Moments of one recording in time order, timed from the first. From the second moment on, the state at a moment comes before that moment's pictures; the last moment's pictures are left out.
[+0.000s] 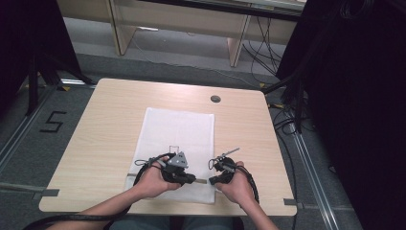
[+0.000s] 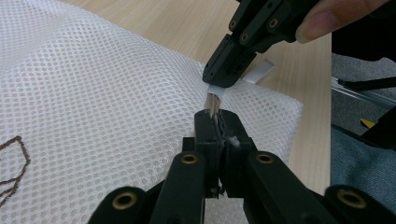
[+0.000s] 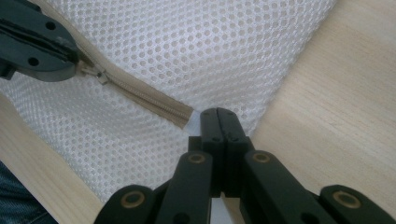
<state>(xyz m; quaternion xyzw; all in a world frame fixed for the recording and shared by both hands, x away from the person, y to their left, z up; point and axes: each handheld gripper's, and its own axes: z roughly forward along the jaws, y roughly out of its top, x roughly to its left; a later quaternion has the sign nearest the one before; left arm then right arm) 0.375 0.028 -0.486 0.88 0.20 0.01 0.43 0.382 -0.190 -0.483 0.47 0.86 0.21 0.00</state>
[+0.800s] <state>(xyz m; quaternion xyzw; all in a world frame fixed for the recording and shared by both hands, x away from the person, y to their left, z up) 0.373 0.037 -0.484 0.88 0.21 0.01 0.43 0.383 -0.191 -0.483 0.47 0.86 0.22 0.00</state>
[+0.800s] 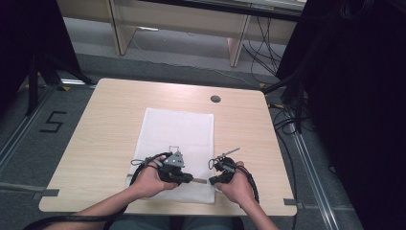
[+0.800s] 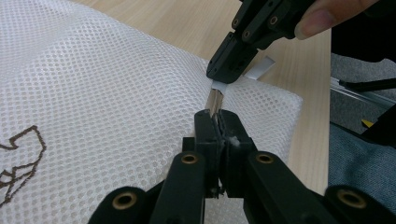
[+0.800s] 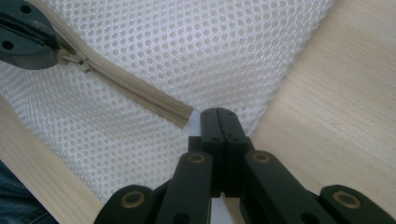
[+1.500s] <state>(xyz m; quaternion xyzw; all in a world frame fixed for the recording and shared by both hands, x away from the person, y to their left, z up) 0.371 0.037 -0.483 0.87 0.21 0.01 0.43 0.383 -0.192 -0.484 0.47 0.86 0.22 0.00</state>
